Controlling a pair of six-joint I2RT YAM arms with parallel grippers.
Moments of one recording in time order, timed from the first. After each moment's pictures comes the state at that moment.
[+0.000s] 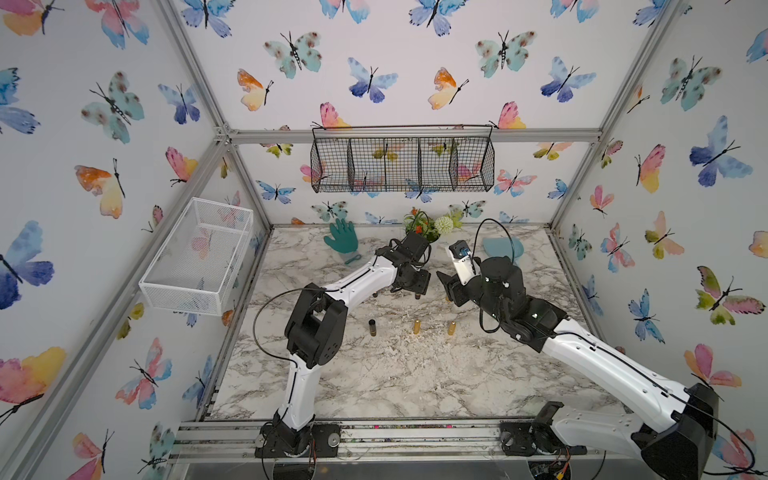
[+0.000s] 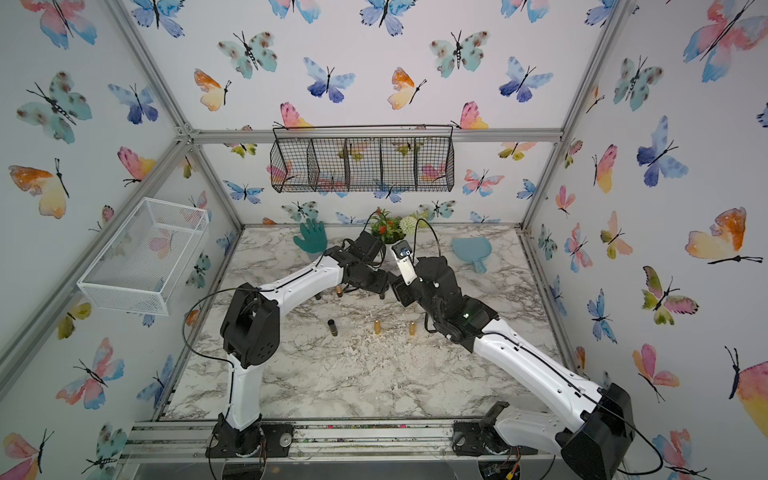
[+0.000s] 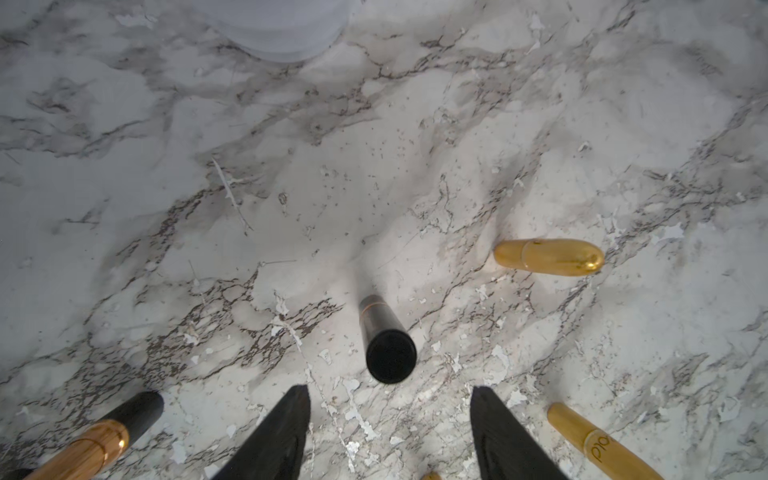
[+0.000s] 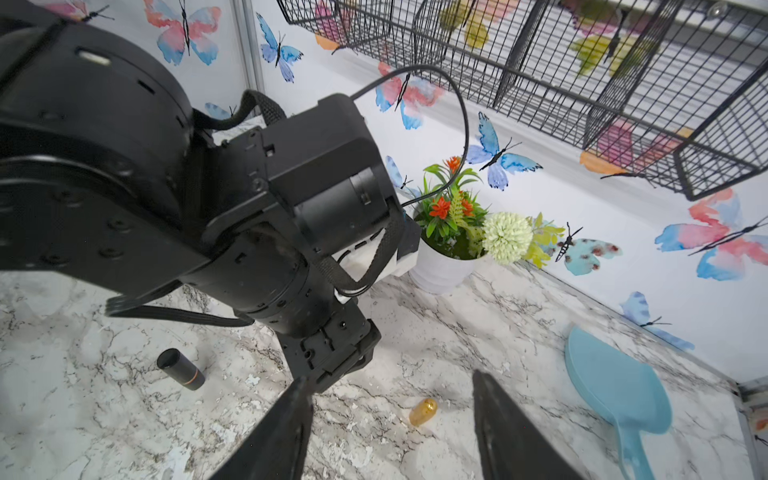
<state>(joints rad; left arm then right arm) -0.67 2.08 1.75 -0.74 0.05 -0.27 0.78 1.18 1.03 -0.24 0.23 -0.10</state>
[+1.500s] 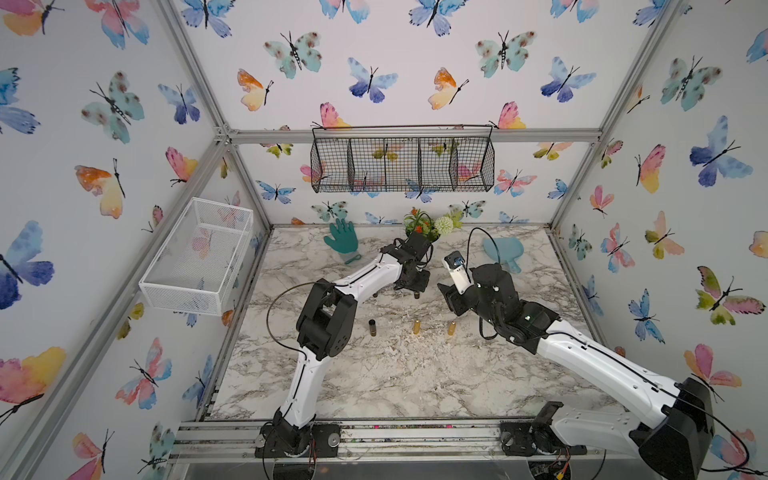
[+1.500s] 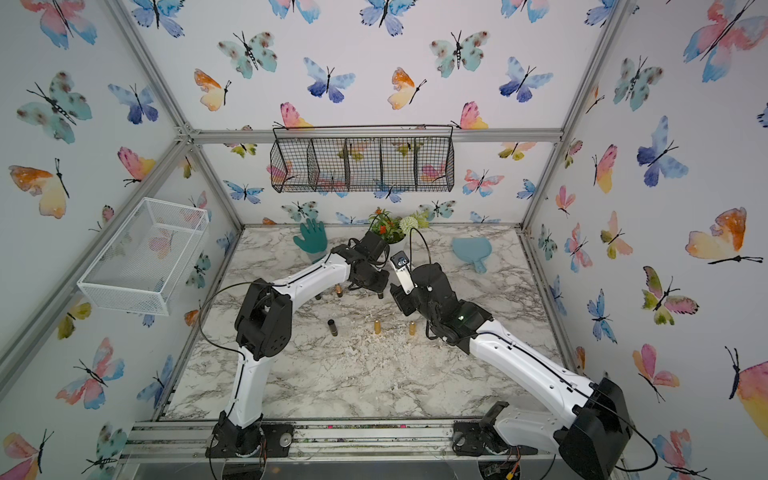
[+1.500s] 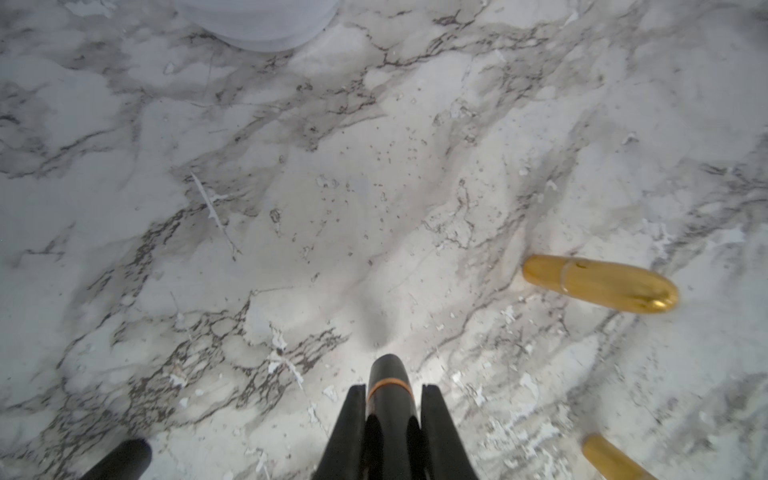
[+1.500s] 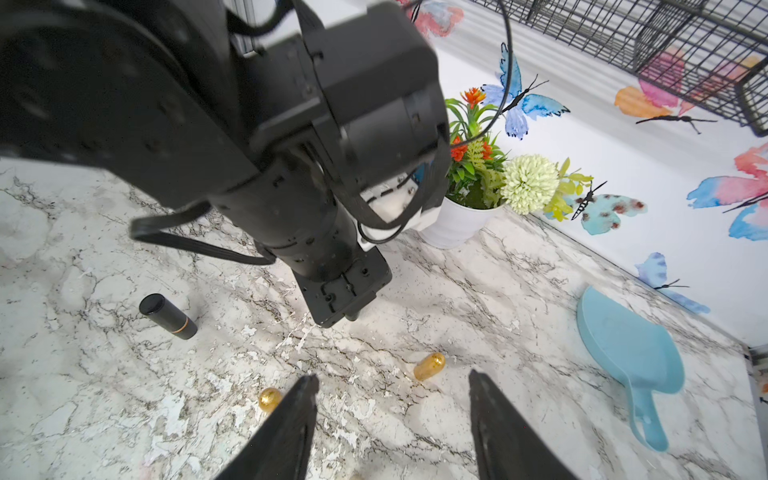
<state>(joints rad) -0.65 2.14 1.86 -0.80 0.08 -0.24 0.78 1.20 0.98 -0.27 0.22 -0.09</state>
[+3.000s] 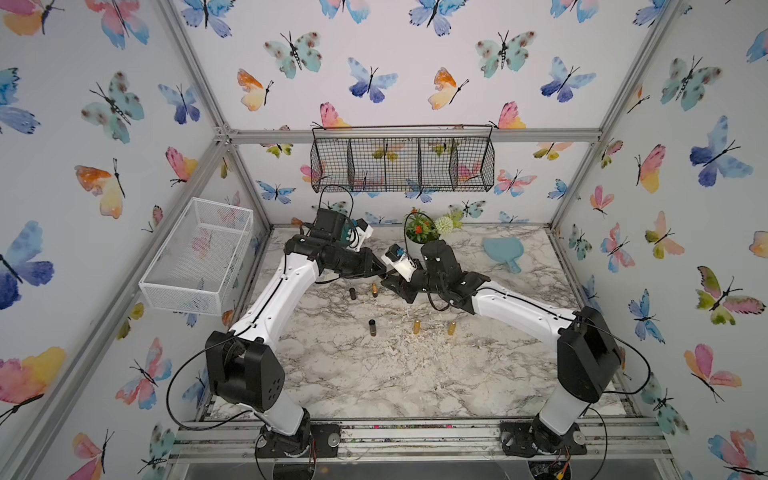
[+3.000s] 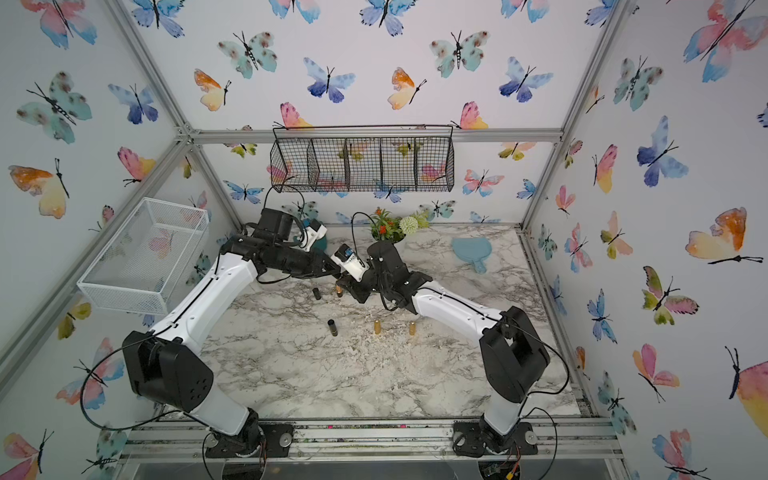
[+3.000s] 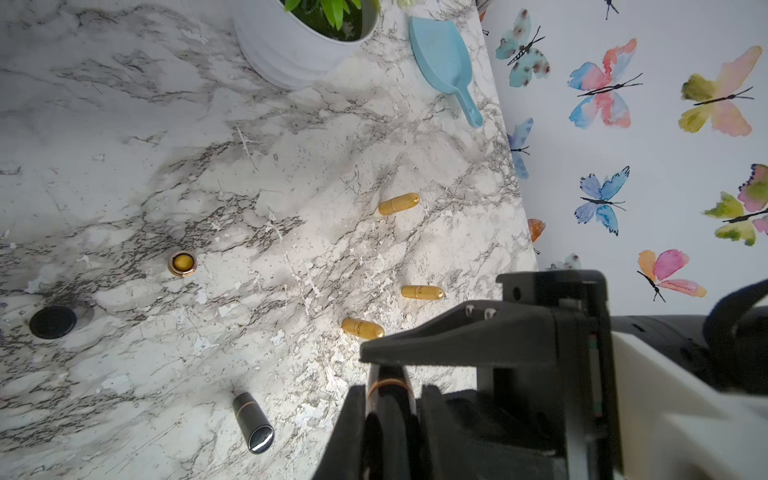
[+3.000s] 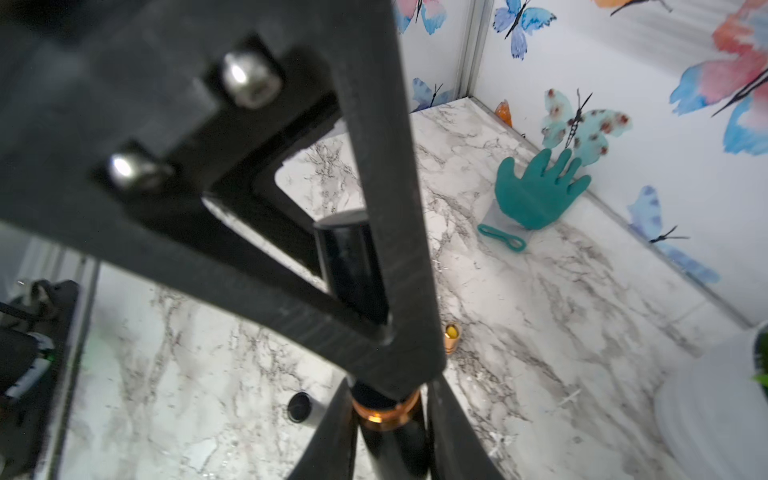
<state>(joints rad) -0.31 1.59 1.55 -0.90 0.66 -0.26 0.79 1.73 1.32 -0.08 -0.35 -0.20</state>
